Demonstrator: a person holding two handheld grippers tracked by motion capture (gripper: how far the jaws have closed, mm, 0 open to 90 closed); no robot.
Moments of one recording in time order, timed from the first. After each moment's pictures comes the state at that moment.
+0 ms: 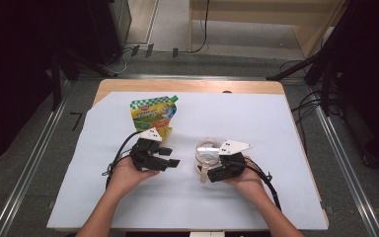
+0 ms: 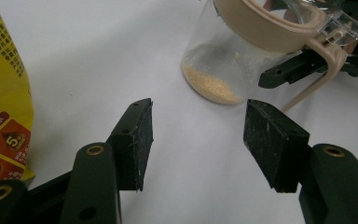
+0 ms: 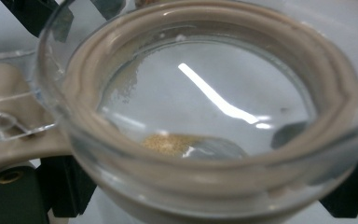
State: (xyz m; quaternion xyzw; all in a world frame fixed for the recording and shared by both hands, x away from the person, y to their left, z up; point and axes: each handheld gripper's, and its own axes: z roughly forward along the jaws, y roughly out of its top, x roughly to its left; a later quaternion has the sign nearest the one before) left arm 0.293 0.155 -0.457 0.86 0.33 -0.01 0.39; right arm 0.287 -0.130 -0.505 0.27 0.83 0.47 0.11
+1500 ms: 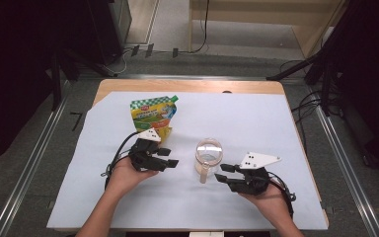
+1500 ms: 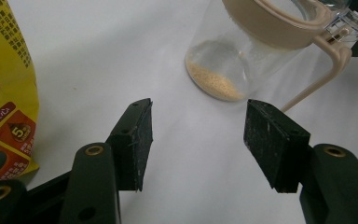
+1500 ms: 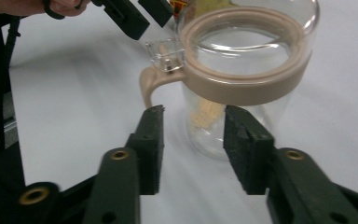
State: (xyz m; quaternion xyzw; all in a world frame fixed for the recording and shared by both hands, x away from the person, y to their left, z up) left arm 0.293 0.158 -0.458 0.86 0.33 -0.01 0.39; right arm 0.231 -0.176 -0.470 0.28 0.82 0.49 0.06
